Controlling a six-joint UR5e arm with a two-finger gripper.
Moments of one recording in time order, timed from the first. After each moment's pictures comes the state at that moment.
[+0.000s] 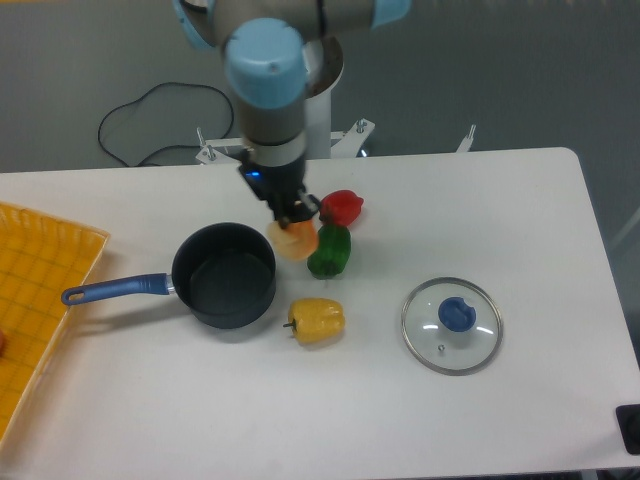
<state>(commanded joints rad) 2.23 -1.62 -1.77 -1.25 1.55 0.86</state>
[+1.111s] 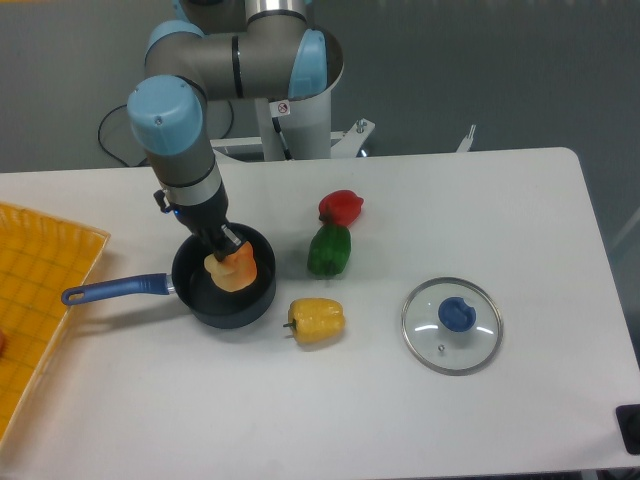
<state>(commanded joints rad) 2.11 -1.75 -1.81 -1.09 1.63 0.75</state>
